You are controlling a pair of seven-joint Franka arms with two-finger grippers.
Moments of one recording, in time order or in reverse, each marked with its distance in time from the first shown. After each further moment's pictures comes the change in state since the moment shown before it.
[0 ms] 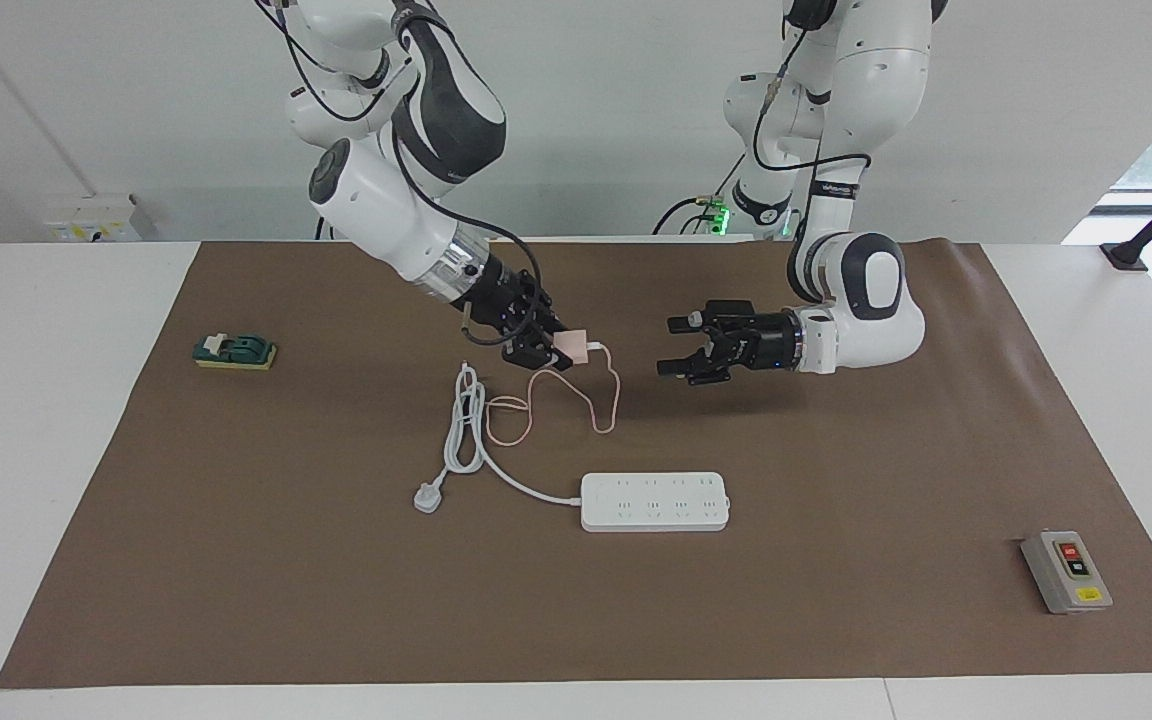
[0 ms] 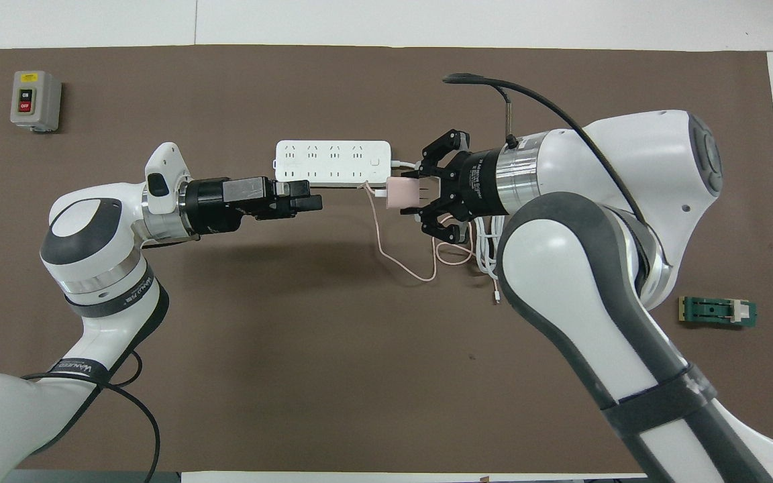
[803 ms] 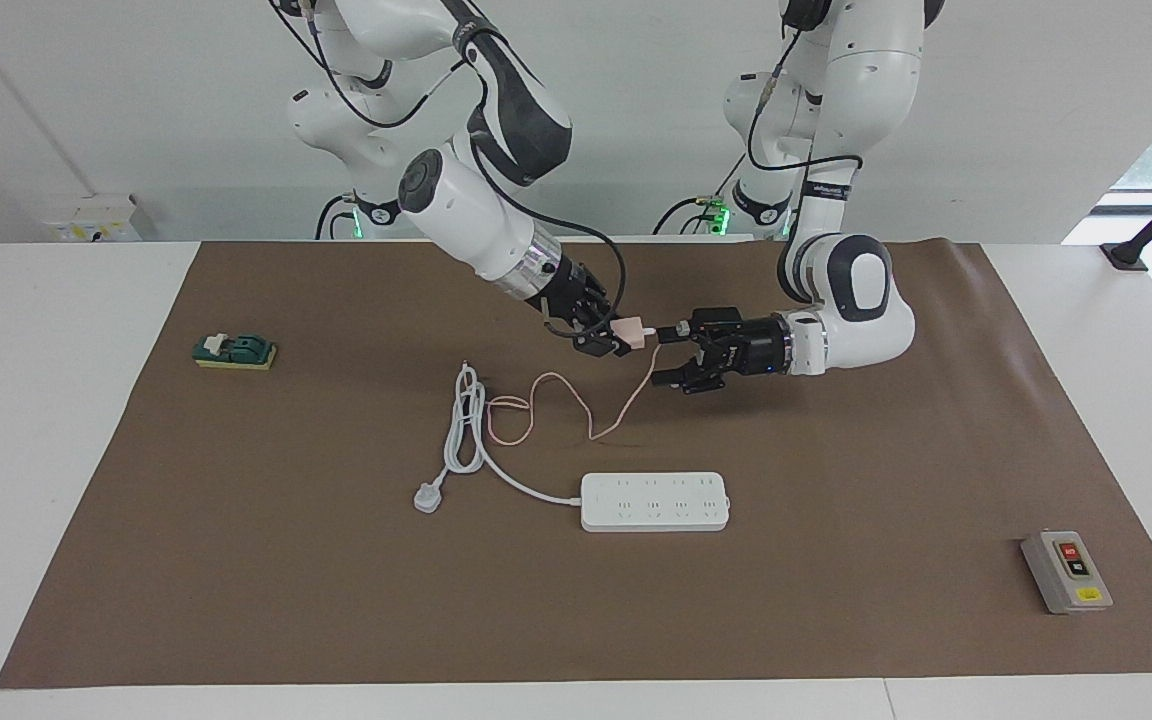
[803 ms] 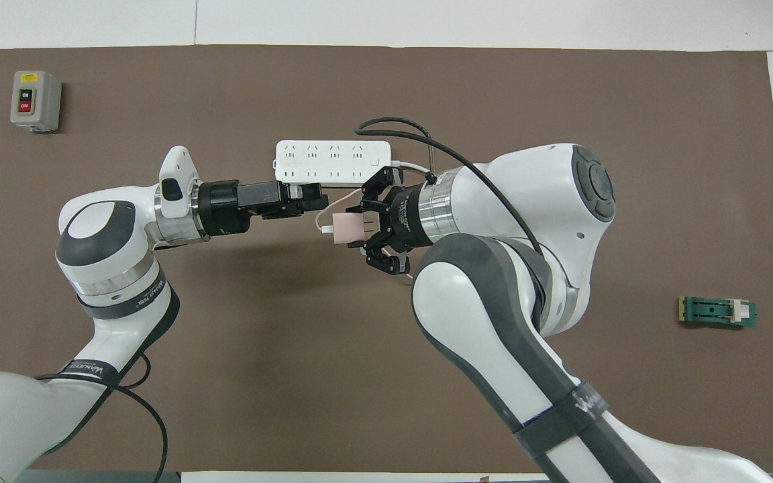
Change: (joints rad) left arm -0.025 0.005 0.001 -0.006 -0.001 0.055 0.053; right arm 0.109 0.058 0.000 0.008 0.014 0.025 0.019
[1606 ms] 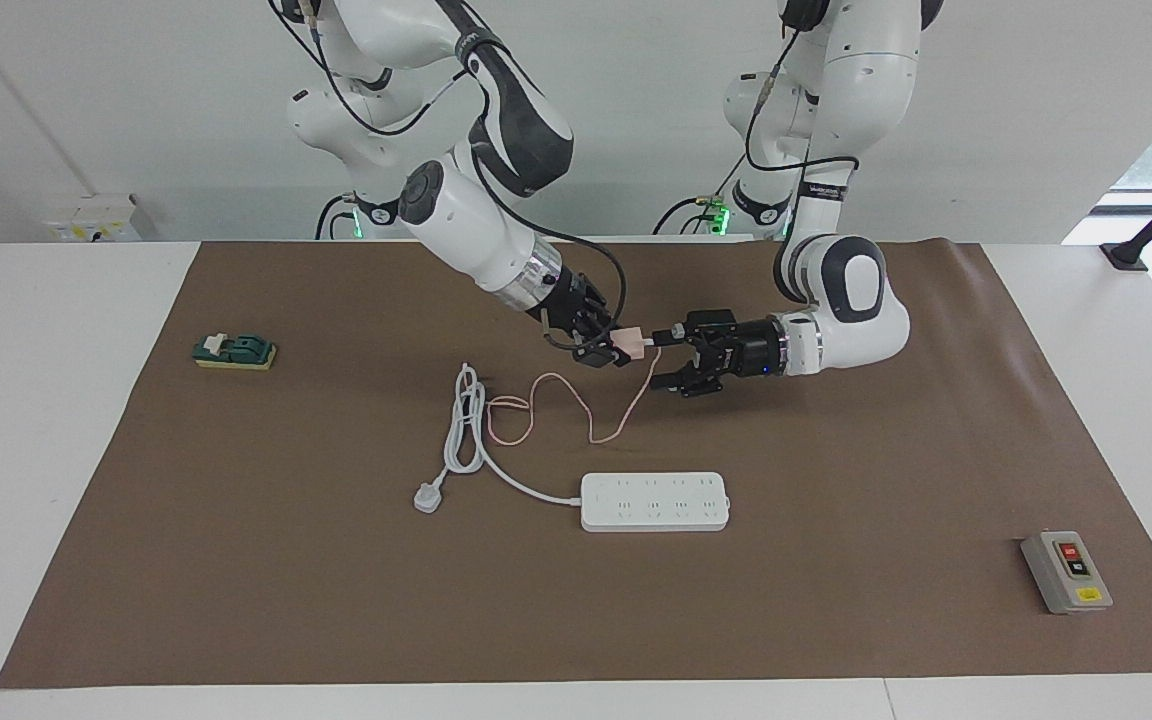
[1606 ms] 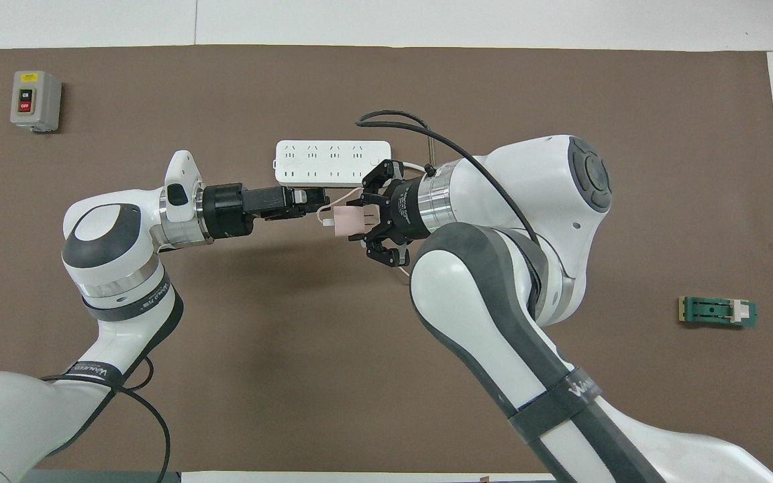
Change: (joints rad) left arm -0.013 0.002 0.000 -0.012 0.000 0.021 0.049; right arm -0.003 0.025 -0.006 0.026 0.000 -0.003 -0.001
